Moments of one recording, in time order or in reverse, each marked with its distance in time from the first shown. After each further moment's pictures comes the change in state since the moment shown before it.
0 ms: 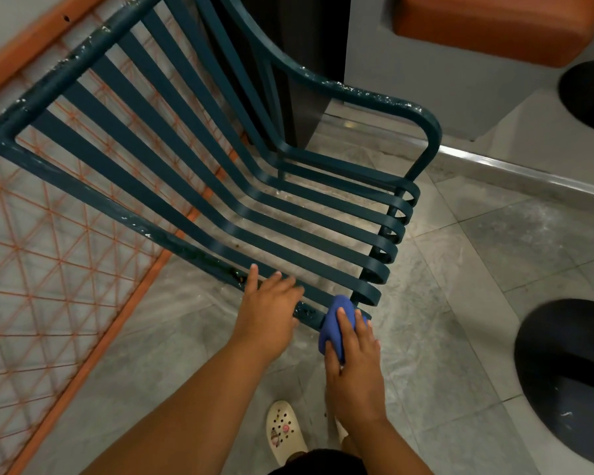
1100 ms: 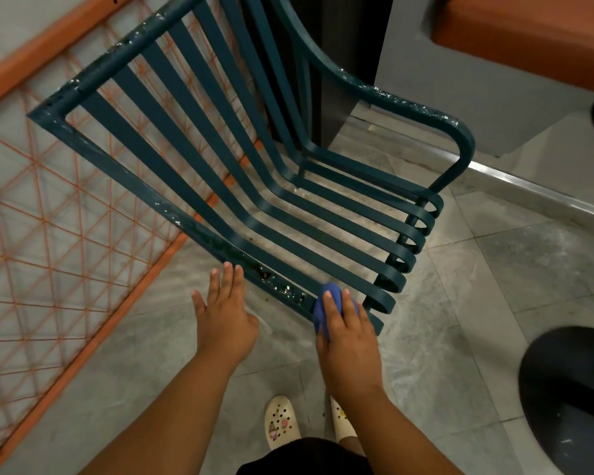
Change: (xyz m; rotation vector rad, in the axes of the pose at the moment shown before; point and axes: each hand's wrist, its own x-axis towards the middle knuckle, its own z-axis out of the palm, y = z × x) left_hand -0.039 -0.075 0.024 -0.301 0.007 -0.486; right_hand 0.030 -0.035 0.010 -0.497 -0.023 -0.303
